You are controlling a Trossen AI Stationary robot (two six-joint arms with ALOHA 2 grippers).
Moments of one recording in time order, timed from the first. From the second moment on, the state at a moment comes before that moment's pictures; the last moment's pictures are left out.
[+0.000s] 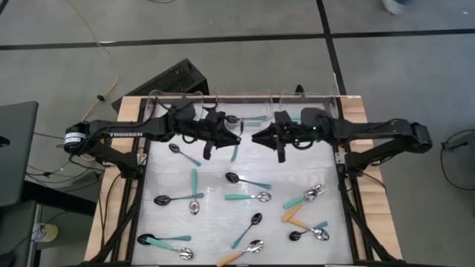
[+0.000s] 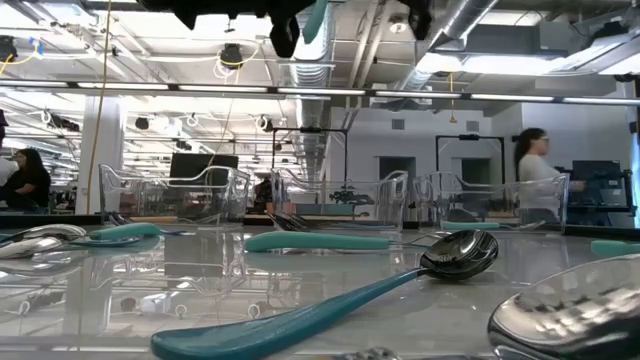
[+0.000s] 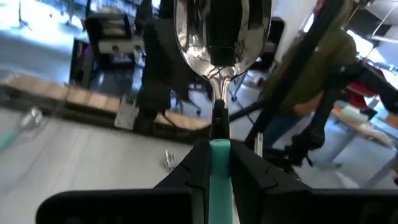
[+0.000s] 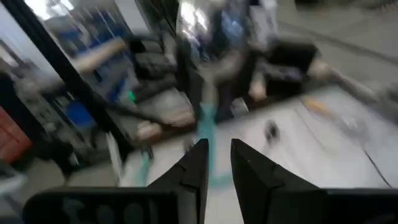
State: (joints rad) left arm 0.24 1.35 0.97 0.31 0.45 -0.34; right arm -0.07 1.19 0.99 0.09 -0.10 0.35
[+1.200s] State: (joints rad) left arm 0.24 1.35 0.97 0.27 0.32 -0.34; right arm -0.10 1.38 0.99 0.40 -0.07 0.35
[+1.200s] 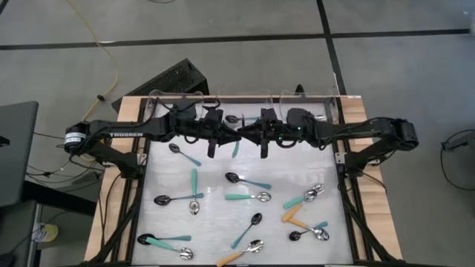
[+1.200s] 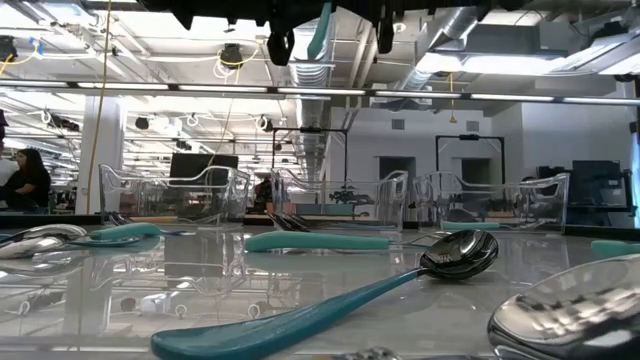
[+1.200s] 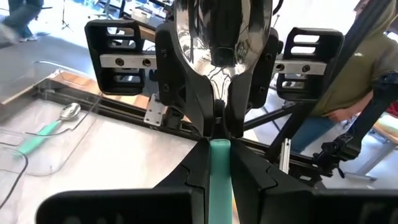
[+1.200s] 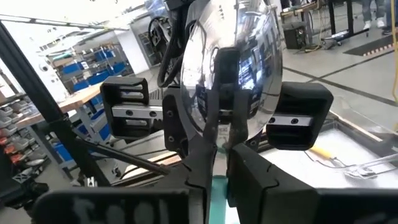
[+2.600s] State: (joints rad) left arm 0.44 2.42 2.16 0.15 0.25 -0.01; right arm 0.24 1.06 0.99 -0.98 0.19 1.05
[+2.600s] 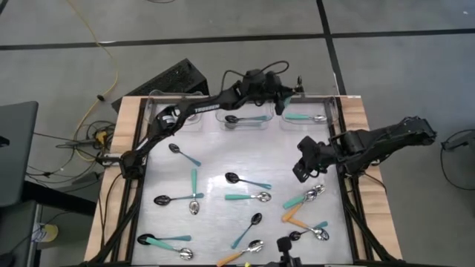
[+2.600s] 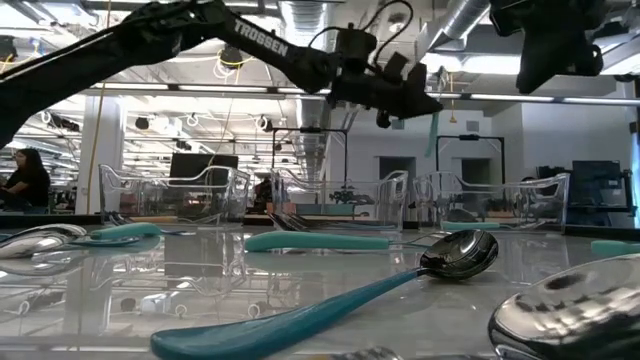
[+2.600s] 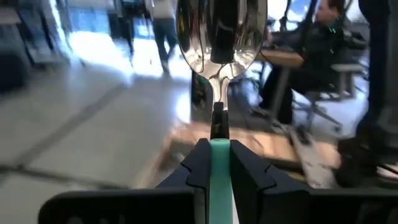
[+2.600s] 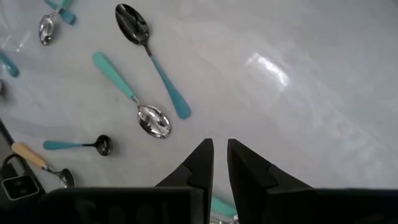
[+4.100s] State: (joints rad) left arm 0.41 2.36 2.32 -0.40 0.22 0.21; right arm 0.23 1.06 0.99 -0.94 0.21 0.95
